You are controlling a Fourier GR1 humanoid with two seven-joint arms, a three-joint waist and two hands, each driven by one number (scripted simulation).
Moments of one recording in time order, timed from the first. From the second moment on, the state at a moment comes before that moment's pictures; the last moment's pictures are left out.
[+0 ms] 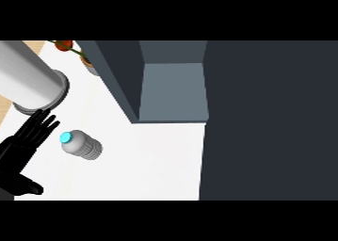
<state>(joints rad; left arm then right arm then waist) -0.12 0.31 0.41 -1.10 0.22 -0.81 -0.20 0.61 -0.02 0.10 -2.22 -0.29 0.37 -0.10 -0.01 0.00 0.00</state>
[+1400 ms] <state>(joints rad) -0.41 0.34 0.32 -0.32 -0.03 -0.67 -0.57 0.64 -0.02 0.13 -2.23 -0.28 0.40 -0.13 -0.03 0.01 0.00</state>
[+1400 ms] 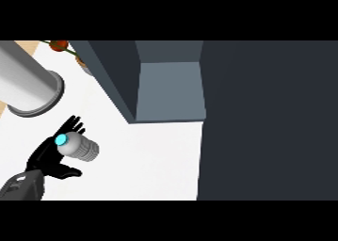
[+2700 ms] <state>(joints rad) -0.47 0.24 0.30 -0.27 0.03 -0.79 -0.49 0.62 -0.02 0.16 -2.20 -0.27 0.38 -0.12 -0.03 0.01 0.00</state>
